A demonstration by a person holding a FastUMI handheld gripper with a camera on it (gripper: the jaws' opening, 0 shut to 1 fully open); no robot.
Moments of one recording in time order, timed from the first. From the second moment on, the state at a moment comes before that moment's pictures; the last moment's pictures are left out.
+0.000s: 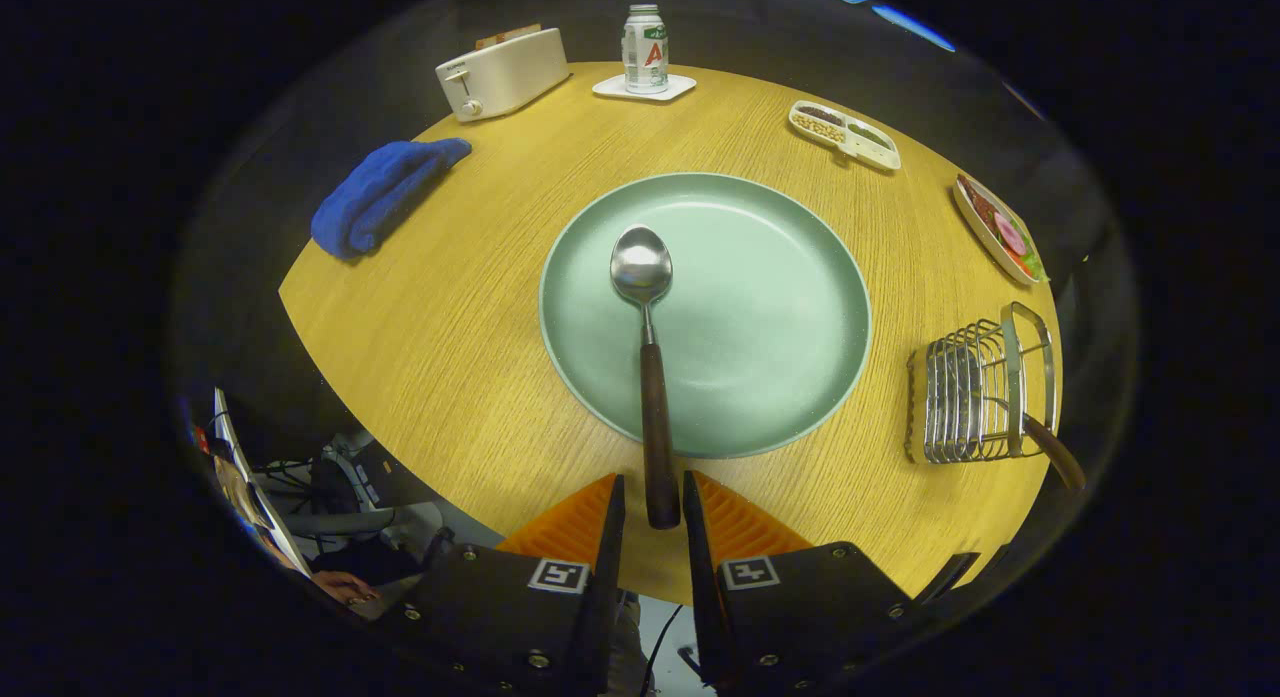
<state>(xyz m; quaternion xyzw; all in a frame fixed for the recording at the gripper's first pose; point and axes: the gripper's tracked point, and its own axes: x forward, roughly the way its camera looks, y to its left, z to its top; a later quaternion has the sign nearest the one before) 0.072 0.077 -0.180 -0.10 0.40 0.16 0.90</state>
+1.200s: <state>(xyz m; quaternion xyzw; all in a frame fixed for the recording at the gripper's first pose) 0.059 0.035 -0.085 -0.05 0.39 0.20 0.89</state>
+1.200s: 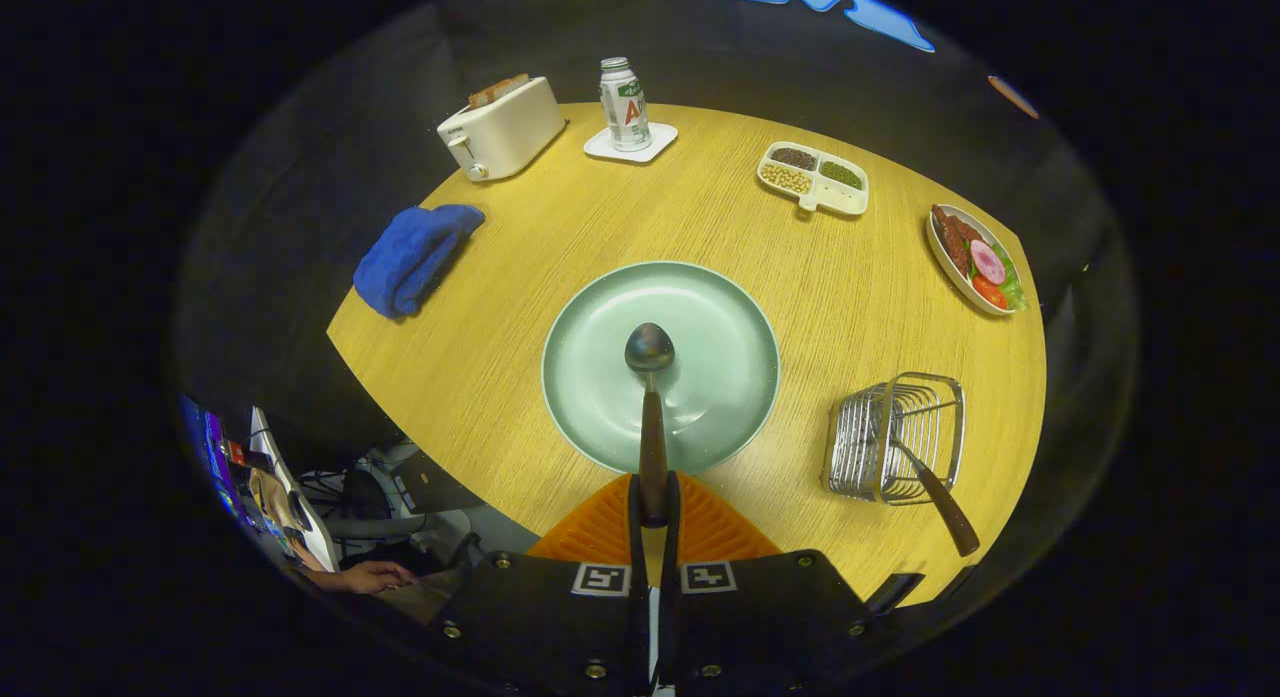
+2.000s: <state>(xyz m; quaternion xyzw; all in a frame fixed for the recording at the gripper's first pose) 0.031 -0.066 -0.019 -0.06 0.42 0.18 0.89</state>
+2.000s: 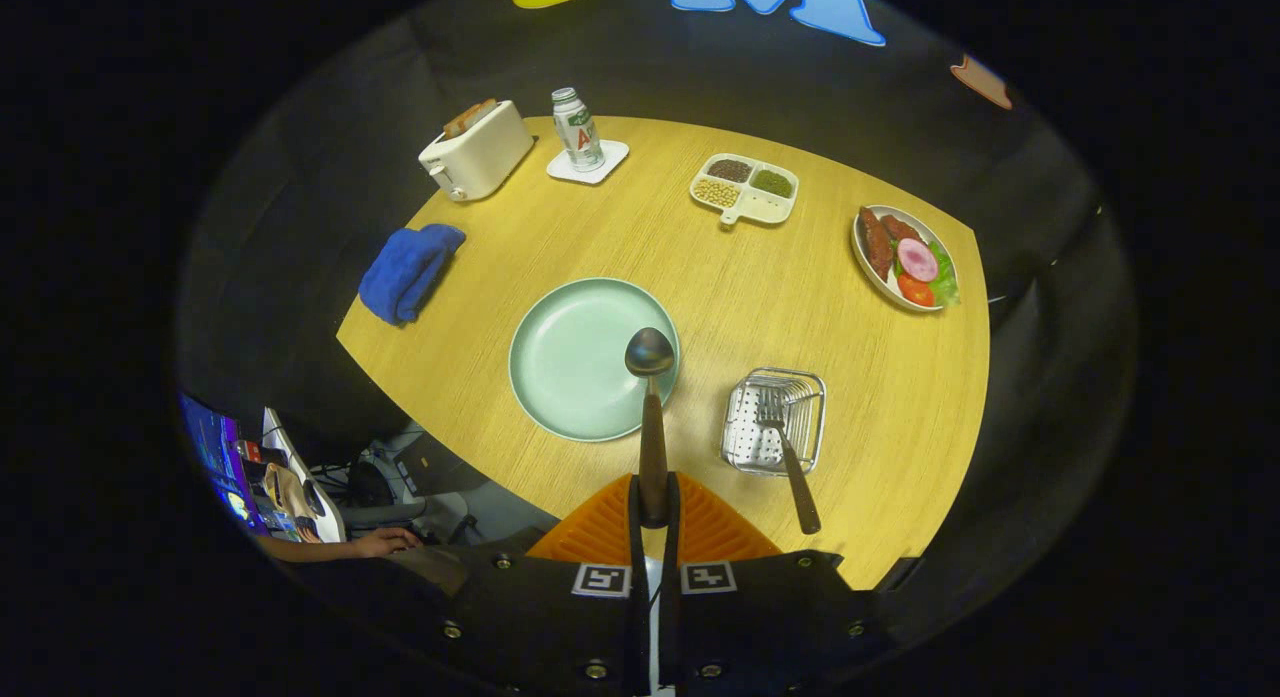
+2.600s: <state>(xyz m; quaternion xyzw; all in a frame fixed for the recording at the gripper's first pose) 0.013 -0.134 -0.012 -0.03 0.42 0.14 0.90</state>
